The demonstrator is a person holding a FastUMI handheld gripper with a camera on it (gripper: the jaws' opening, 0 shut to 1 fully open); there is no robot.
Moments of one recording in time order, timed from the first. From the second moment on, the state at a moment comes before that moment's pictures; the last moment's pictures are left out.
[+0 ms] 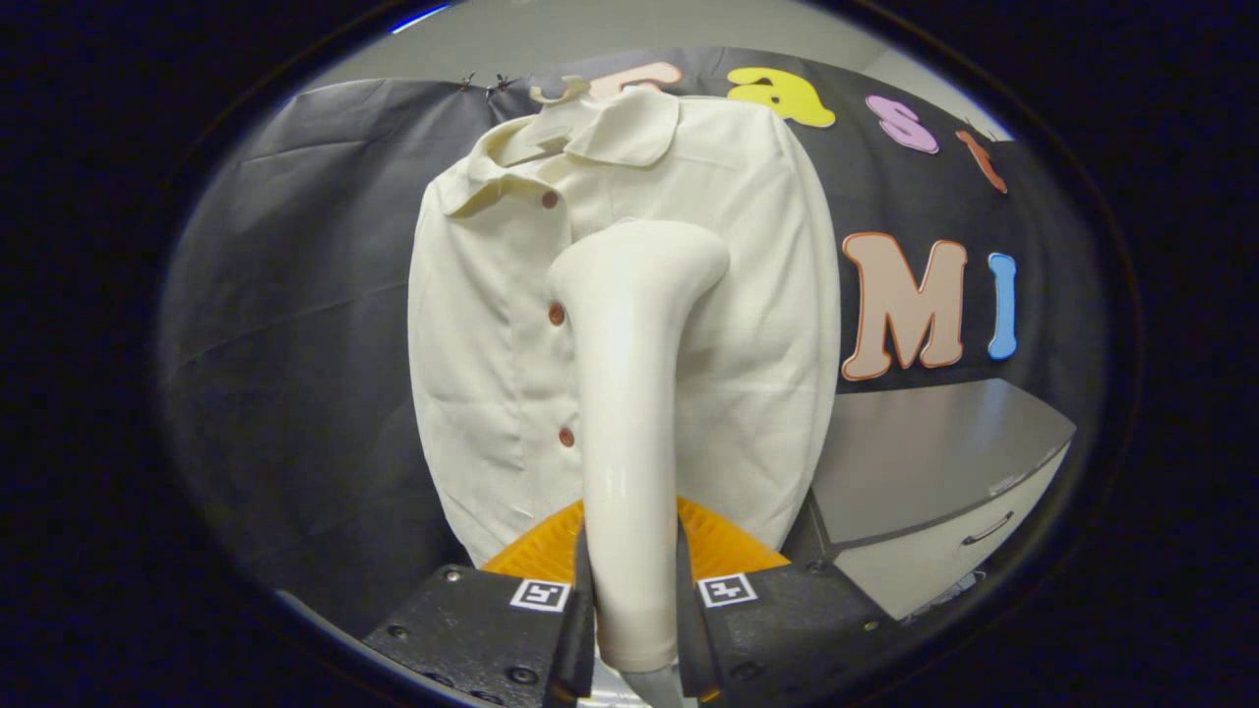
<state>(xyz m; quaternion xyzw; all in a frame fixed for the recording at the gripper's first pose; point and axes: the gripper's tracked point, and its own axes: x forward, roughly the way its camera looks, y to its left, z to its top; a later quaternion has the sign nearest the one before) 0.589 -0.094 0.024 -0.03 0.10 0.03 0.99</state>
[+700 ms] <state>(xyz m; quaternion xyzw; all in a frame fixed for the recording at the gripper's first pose) 0.594 -0.108 -0.116 0.03 0.21 0.04 0.98</state>
